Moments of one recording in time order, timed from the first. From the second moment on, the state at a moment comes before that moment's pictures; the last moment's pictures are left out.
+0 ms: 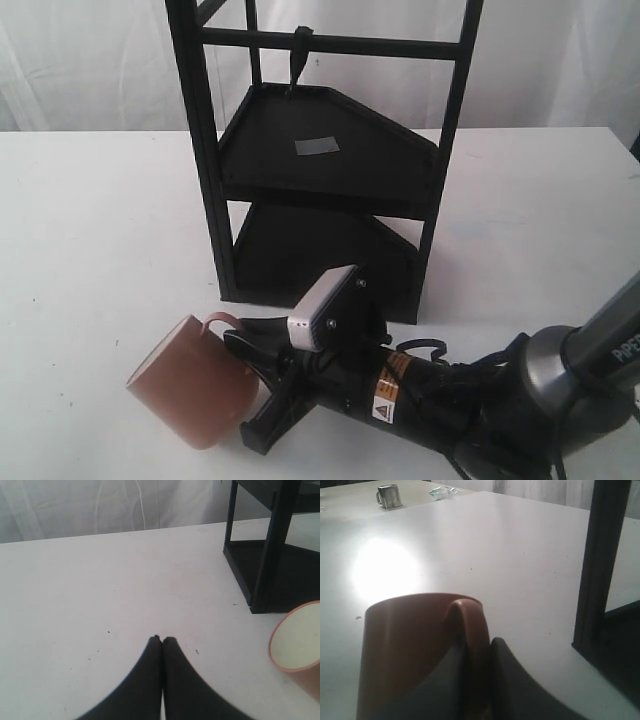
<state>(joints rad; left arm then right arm) -0.05 0.00 0.02 -0.10 0.25 0.11 0.78 1.96 -0.54 -0.35 -1.20 0.24</state>
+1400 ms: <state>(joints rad) -0.05 0.00 0.02 -0.10 0.25 0.11 0.74 1.96 -0.51 -0.31 -1.15 0.32</state>
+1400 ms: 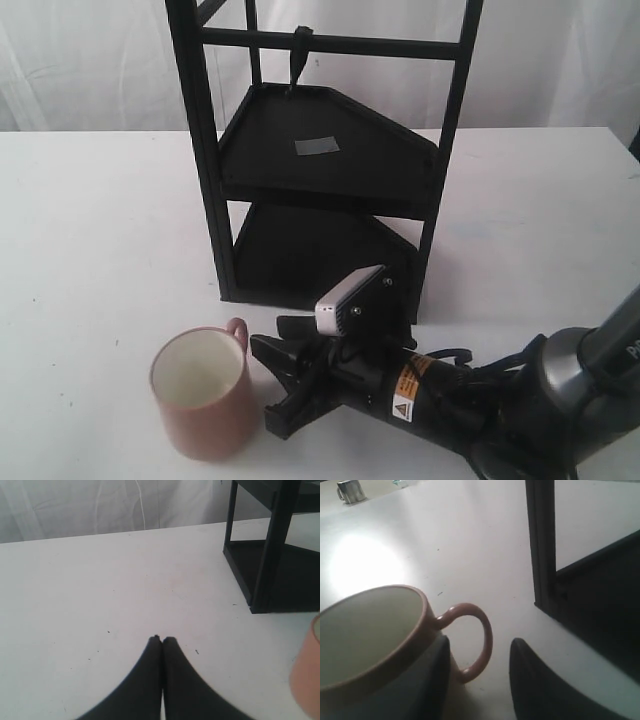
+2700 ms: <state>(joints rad) -0.05 0.00 0.02 -0.10 0.25 0.11 0.74 1.04 -0.16 -0.21 -0.92 0.54</state>
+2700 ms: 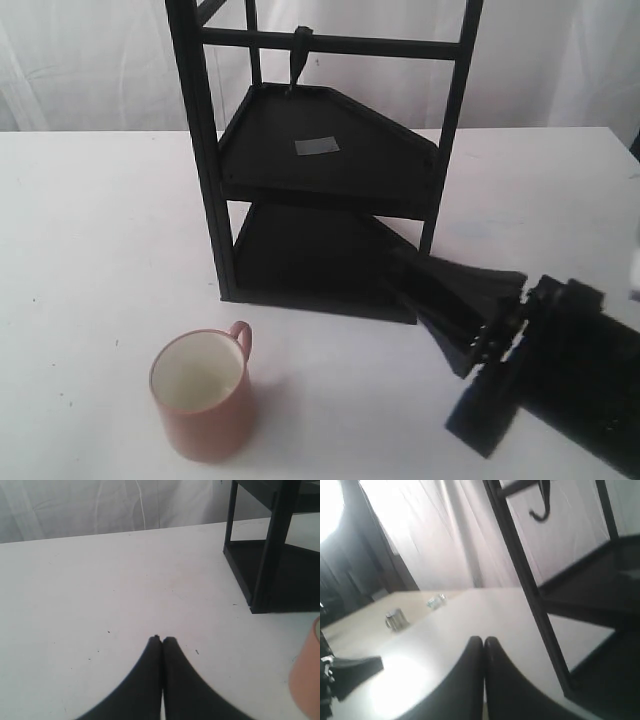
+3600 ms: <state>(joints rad) -0.05 0.00 0.02 -0.10 0.25 0.11 0.71 0.41 -0.15 -0.19 -0.10 0.39</state>
